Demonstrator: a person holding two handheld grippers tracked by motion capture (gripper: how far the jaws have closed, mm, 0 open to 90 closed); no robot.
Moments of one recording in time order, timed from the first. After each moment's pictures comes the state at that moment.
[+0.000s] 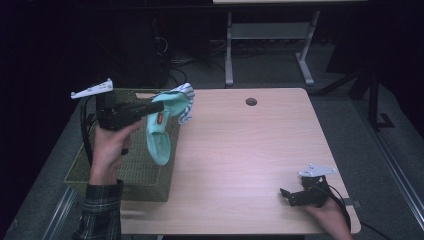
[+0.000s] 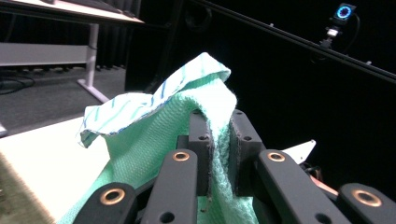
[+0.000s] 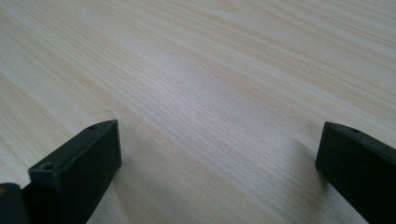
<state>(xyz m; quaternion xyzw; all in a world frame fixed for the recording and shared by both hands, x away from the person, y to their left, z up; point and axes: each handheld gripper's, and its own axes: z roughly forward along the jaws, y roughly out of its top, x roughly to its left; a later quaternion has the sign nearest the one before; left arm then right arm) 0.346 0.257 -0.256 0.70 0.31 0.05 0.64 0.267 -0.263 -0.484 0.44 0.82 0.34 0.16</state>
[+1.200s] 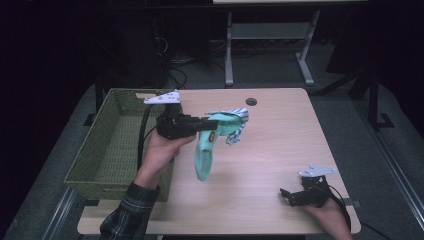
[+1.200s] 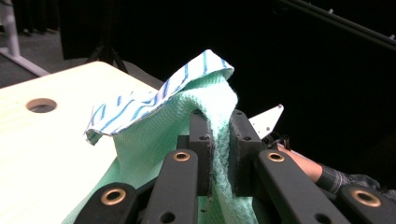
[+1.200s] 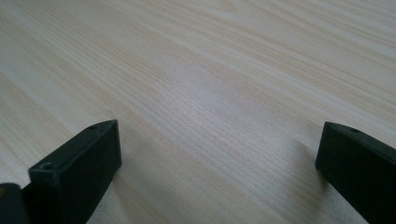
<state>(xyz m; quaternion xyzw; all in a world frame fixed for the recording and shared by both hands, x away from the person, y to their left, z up) 0.349 0.140 -0.287 0.77 0.24 -0.03 0.60 0.267 -0.263 -0.483 0.44 0.81 0.34 0.16</state>
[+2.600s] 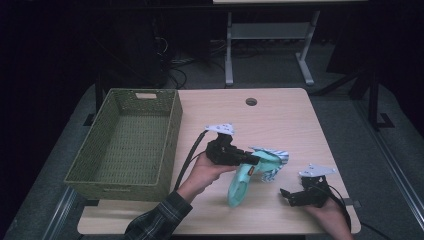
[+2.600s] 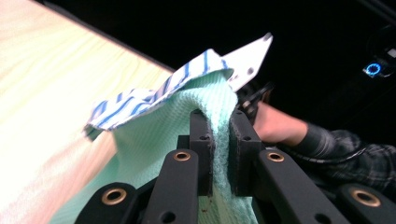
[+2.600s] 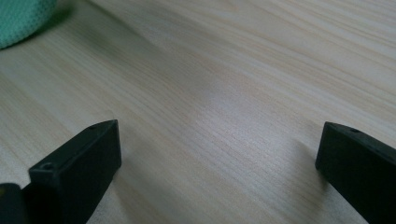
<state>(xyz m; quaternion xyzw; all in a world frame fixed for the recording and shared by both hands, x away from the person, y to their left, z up) 0.347 0.041 -0.385 0.80 0.19 -0.14 0.54 0.267 -0.263 -0.483 0.44 0.82 0.34 0.16</state>
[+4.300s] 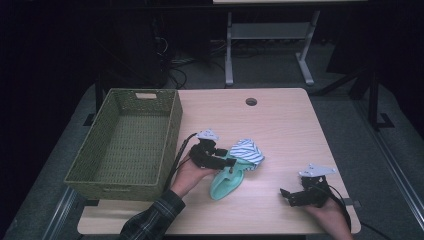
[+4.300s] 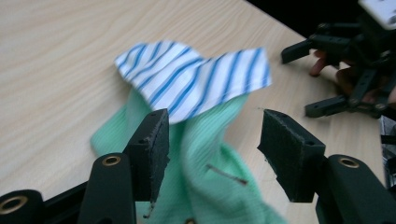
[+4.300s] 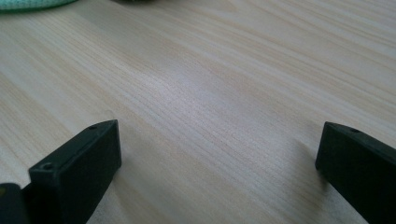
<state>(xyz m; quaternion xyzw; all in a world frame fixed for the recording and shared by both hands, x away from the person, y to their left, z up) 0.356 0.080 -0.416 0.84 0.29 -0.01 0.46 0.267 -0.263 -0.484 0.44 0.82 0.34 0.16</state>
